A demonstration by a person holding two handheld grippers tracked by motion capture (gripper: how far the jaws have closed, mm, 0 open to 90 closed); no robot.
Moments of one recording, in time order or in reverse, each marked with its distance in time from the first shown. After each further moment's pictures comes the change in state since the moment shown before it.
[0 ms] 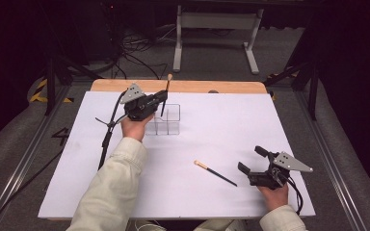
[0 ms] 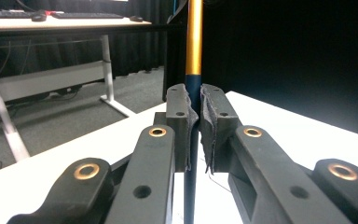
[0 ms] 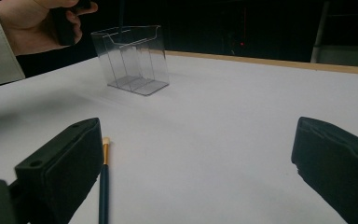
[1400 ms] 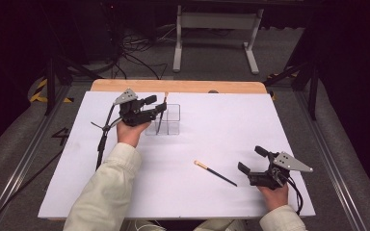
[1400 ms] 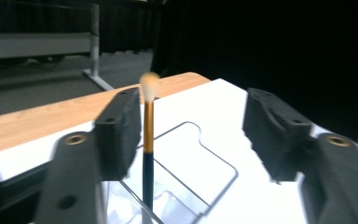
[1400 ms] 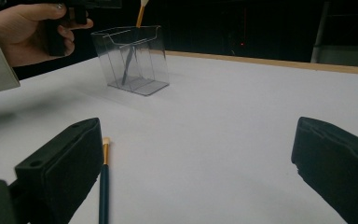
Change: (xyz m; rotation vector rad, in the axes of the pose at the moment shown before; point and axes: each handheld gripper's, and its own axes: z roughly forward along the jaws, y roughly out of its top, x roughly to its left) left arm 0.008 -0.014 -0.017 0.057 -0.057 -0.153; right arm 0.000 0.000 0.000 0.000 0.000 0.000
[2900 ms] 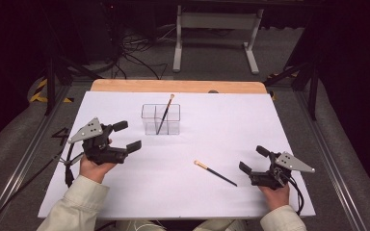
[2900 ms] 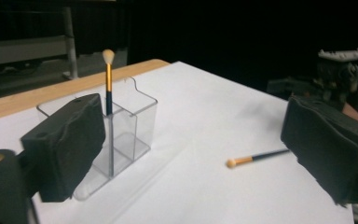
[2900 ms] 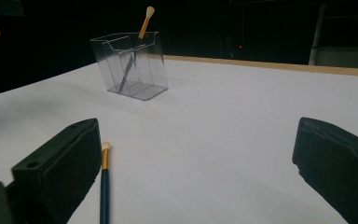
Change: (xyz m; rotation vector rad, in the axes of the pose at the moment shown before) left arm -0.056 -0.026 -0.125 0.027 -0.081 0.095; right arm -0.001 0.001 -0.003 -0.015 -0.005 0.015
